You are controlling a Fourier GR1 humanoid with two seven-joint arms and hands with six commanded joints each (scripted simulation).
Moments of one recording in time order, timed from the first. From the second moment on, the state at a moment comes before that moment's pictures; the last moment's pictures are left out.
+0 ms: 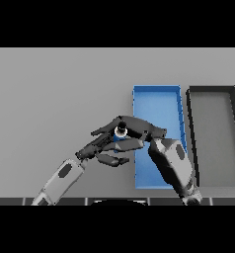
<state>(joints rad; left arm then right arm) -0.28 0.22 -0.58 -1.55 -0.02 -0.25 0.07 -0.59 -0.06 0.26 -1.83 -0.62 0.47 0.56</state>
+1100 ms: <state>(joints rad) -0.27 0.23 -0.57 -1.57 0.00 -0.26 0.09 -0.78 -0.38 -0.05 -1.38 -0.59 0.14 0.57</state>
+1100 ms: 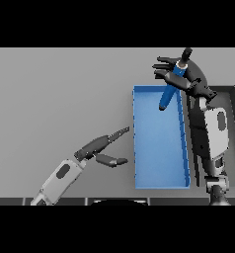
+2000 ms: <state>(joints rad) -0.26 0.23 -0.57 -1.57 0.00 -0.26 0.09 -0.65 -0.72 0.70 -1.22 -1.05 -0.13 0.61</state>
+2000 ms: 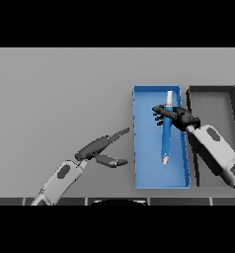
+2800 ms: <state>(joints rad) -0.27 0.21 -0.57 -1.57 0.02 -0.26 0.09 -0.69 -0.73 0.81 -1.18 -0.87 -0.11 0.54</state>
